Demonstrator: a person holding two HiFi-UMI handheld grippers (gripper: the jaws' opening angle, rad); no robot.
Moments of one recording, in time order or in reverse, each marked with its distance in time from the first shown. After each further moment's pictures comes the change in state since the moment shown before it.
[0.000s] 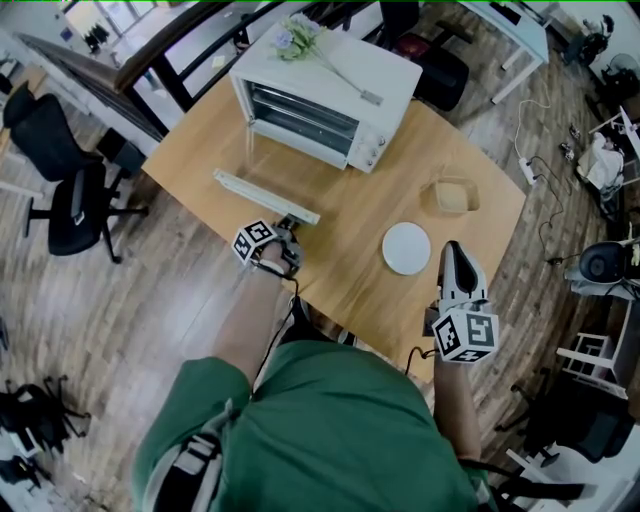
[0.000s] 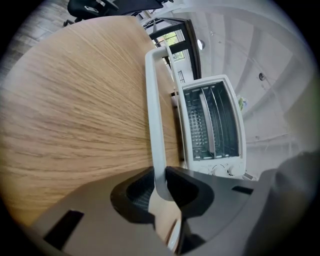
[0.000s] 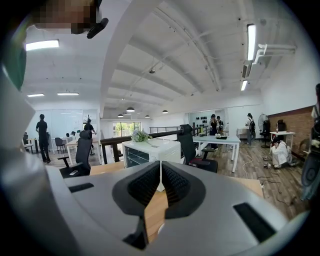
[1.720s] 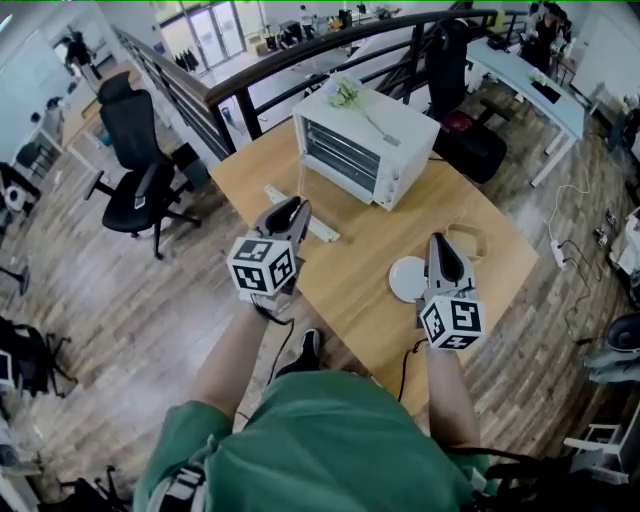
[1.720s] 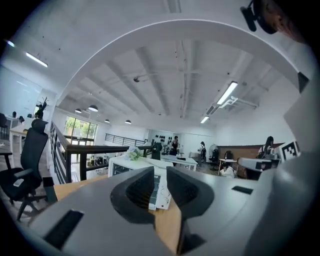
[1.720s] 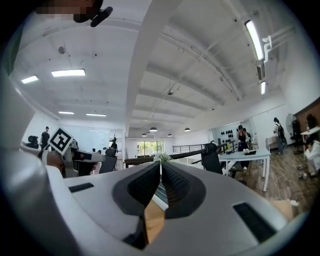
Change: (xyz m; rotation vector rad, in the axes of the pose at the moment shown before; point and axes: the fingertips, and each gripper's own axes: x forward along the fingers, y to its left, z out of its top) left arm -0.253 -0.315 -0.098 1.263 -0.487 -0.116; right arm -0.049 0.010 0.057 -0.030 -0.242 0.297
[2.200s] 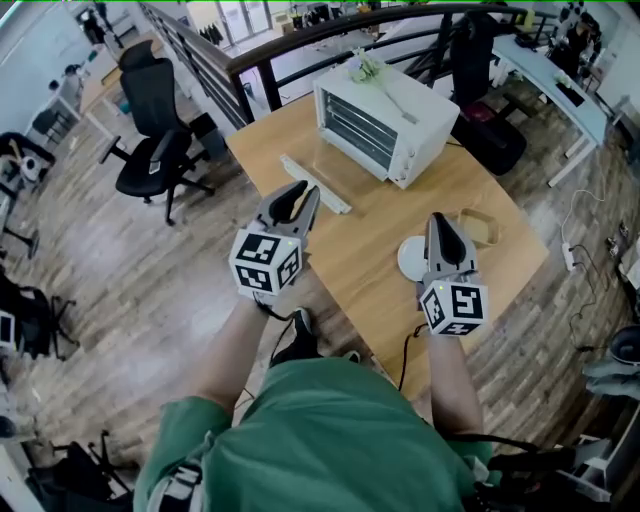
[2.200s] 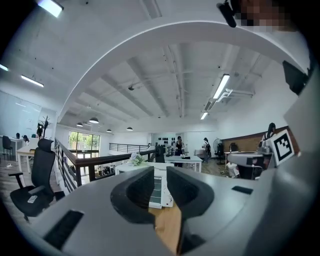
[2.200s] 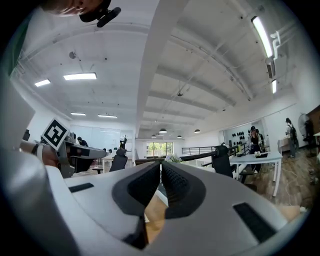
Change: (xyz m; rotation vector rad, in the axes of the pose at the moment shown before) left arm -0.056 -0.038 0.015 0.138 -0.040 0.062; right arm -0.010 0.031 0.008 -0.042 -0.021 0.116
